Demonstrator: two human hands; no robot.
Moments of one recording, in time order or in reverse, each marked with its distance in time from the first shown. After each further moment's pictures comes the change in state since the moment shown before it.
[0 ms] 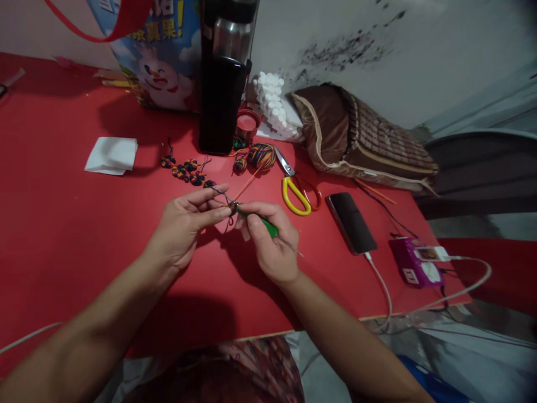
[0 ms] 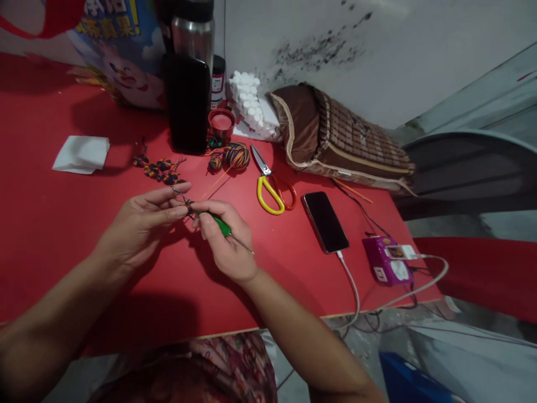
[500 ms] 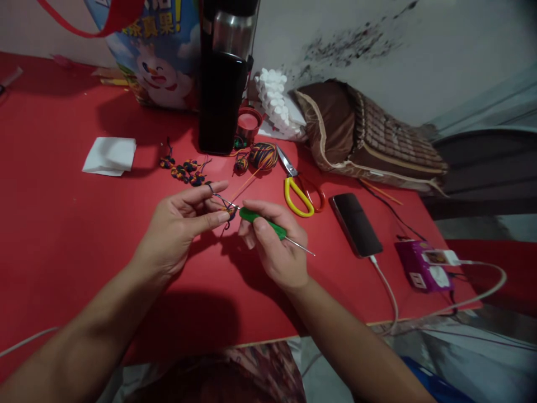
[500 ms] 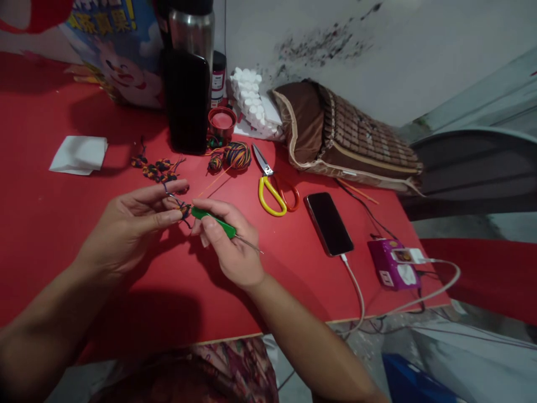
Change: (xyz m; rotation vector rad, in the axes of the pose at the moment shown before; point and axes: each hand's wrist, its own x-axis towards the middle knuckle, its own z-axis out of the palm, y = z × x) left_hand -0.008 0.009 0.001 0.118 0.005 0.067; right_hand 0.002 -0.005 -0.006 0.140 -0.004 0.141
